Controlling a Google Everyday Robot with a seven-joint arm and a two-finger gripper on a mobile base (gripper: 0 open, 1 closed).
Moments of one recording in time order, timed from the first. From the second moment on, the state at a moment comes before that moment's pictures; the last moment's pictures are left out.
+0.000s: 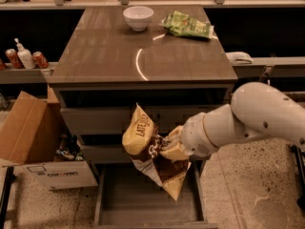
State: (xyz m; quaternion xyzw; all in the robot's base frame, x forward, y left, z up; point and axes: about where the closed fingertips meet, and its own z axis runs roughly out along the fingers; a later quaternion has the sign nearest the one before) arm 0.441 -0.040 0.745 -0.57 0.73 0.25 0.30
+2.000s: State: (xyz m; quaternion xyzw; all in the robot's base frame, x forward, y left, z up) arm 0.425 -0.145 0.516 -0.39 0.85 0.28 0.21
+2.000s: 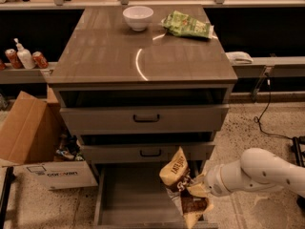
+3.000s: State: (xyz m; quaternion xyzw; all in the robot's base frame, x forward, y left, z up) arm 0.488 -0.146 0.332 -0.33 0.87 0.32 0.17
